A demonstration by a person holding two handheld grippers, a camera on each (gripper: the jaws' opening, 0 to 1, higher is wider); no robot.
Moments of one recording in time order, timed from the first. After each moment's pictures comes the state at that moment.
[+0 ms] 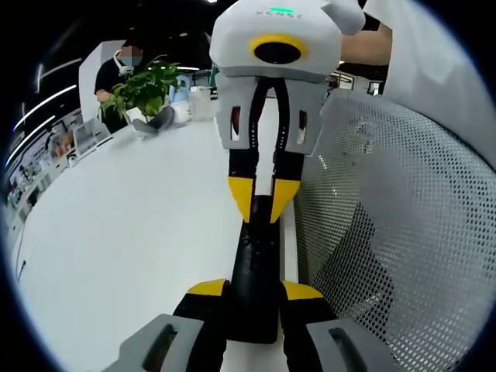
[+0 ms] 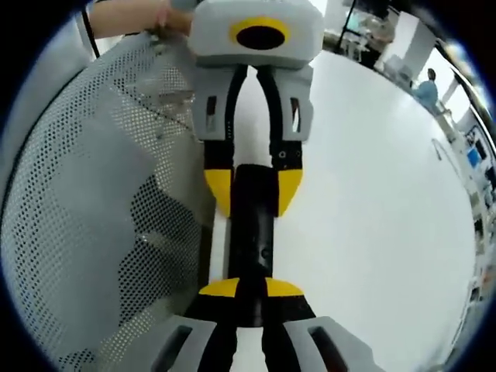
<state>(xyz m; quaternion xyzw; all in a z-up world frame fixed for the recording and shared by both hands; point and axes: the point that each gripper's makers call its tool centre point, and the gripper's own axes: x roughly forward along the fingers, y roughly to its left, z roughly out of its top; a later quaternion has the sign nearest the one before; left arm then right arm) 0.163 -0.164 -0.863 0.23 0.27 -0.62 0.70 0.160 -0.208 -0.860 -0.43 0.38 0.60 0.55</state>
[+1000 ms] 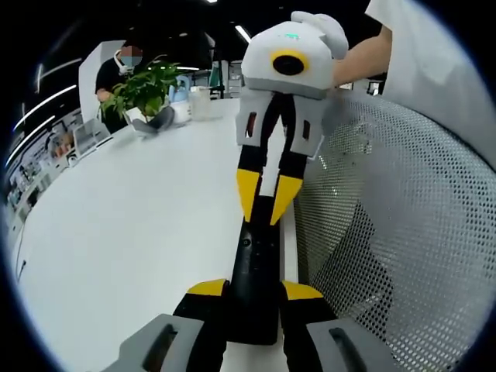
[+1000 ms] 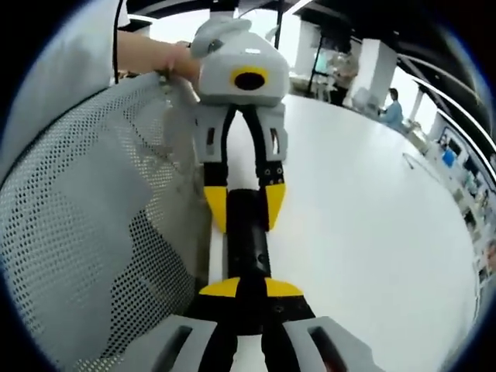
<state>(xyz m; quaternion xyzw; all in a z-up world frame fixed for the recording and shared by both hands) 0.162 -0.164 -0.863 0.23 0.27 -0.62 0.70 0.159 -0.201 -0.855 -0.33 0.29 0.63 0.64</state>
